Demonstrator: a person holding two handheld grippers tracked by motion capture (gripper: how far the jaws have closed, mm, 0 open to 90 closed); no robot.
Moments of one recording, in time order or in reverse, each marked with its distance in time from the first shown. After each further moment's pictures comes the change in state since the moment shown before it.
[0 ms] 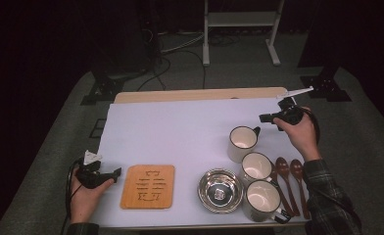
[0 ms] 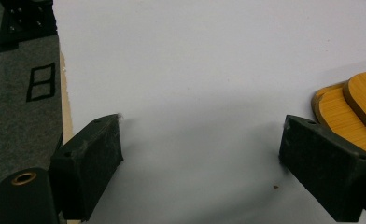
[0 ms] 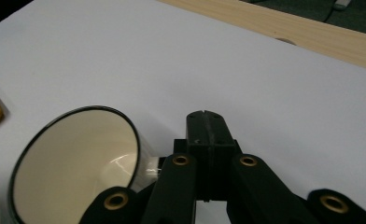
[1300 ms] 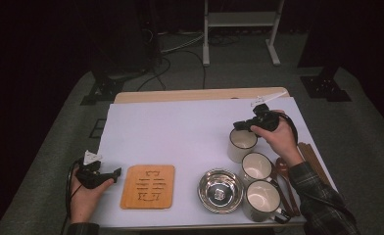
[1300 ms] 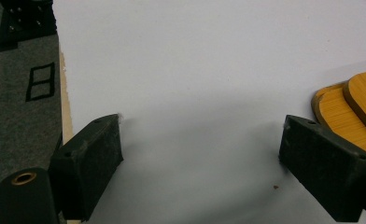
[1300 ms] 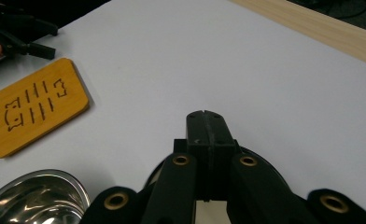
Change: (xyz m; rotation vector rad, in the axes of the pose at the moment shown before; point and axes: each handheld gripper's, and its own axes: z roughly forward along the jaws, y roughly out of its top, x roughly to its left) left arm 0.000 0.000 0.000 0.001 -0.001 0.002; right arm 0.067 0.015 0.027 0.001 0.205 -0.161
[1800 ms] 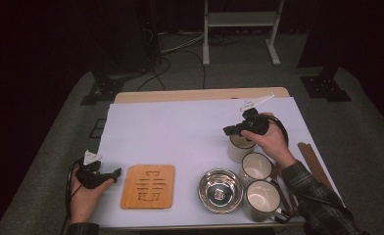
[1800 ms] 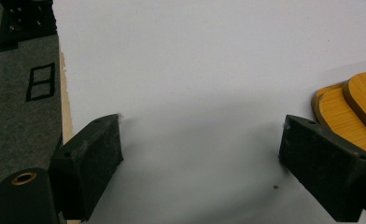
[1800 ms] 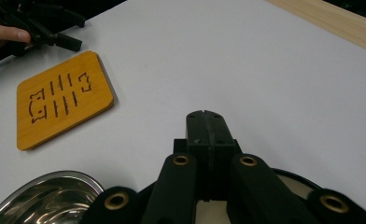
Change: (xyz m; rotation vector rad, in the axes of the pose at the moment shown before) left arm 0.000 0.000 0.000 0.000 0.000 0.001; right arm 0.018 0.005 0.019 0.014 0.074 -0.061
